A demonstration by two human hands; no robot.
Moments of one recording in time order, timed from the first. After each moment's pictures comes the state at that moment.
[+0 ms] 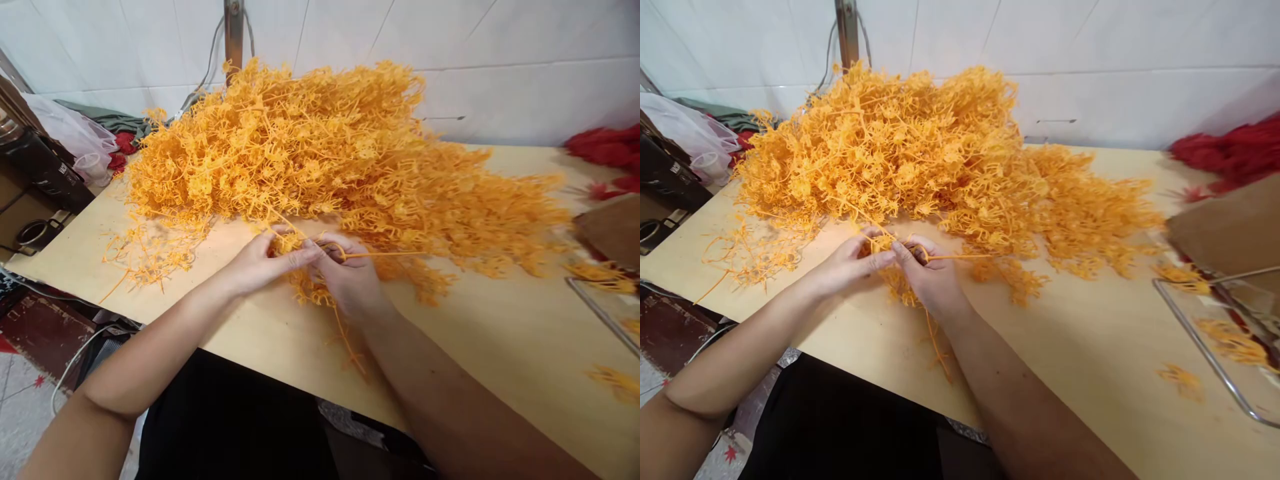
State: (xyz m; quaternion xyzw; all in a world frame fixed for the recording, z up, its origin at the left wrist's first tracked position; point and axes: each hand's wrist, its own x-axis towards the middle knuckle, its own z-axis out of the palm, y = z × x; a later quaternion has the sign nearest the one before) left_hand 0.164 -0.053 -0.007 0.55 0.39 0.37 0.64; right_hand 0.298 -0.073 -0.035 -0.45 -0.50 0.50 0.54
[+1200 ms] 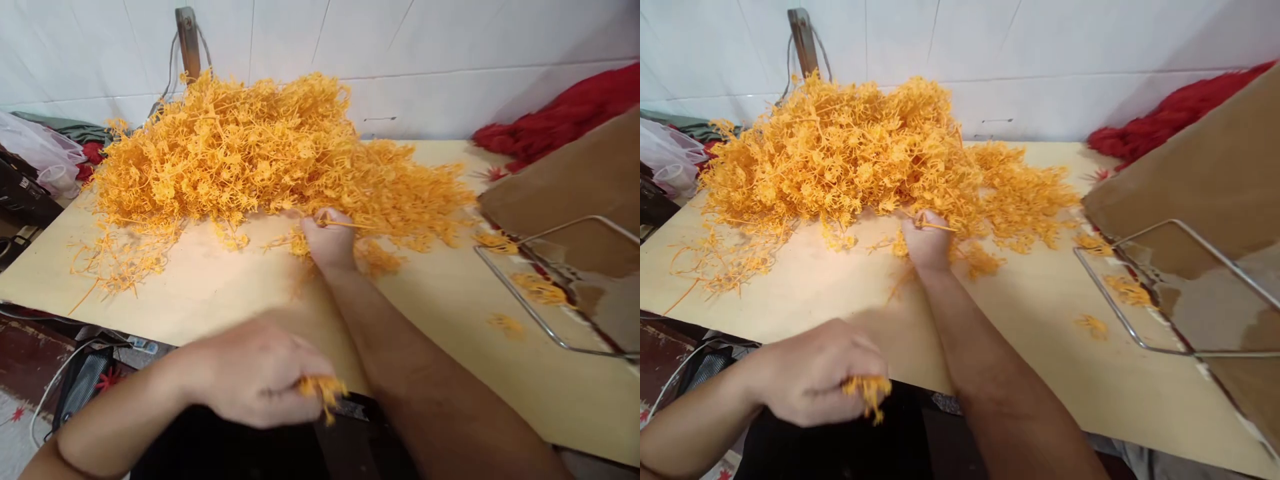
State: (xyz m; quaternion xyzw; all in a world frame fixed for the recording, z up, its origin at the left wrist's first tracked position) left_hand 0.162 -0.122 0.015 0.83 0.12 0.11 0.53; right_hand 0.331 -0.036 -0.049 -0.66 -0.47 0.19 0.56
